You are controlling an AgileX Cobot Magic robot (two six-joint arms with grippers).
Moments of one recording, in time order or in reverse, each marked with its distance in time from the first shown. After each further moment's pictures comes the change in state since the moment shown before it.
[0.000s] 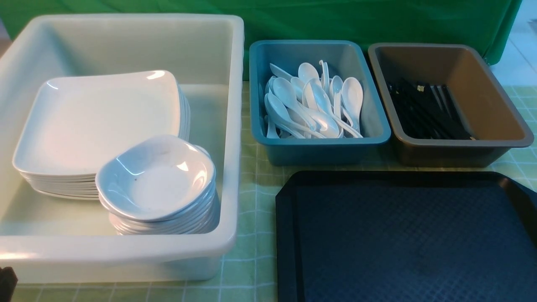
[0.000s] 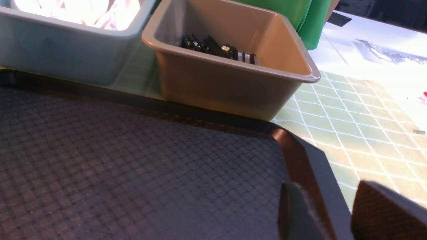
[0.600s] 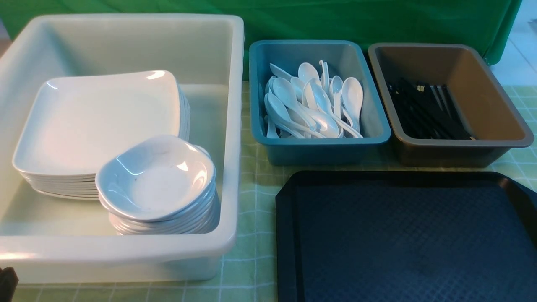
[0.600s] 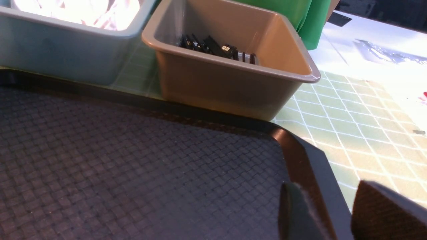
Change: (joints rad) right arm 0.000 0.000 0.000 0.000 0.000 0.000; left arm -0.009 0.000 0.000 0.026 0.000 -0.002
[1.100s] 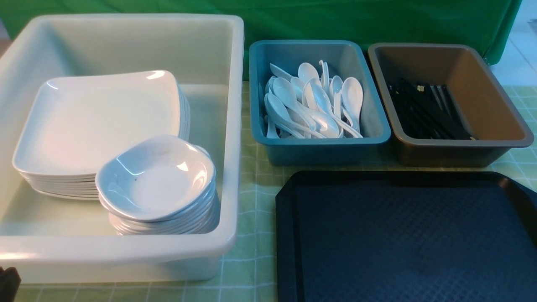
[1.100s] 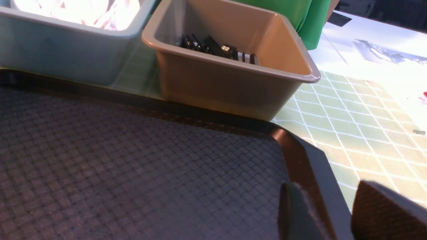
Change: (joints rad) right arm 0.000 0.000 0.000 0.000 0.000 0.000; left arm -0.017 0.000 0.000 0.000 0.000 0.003
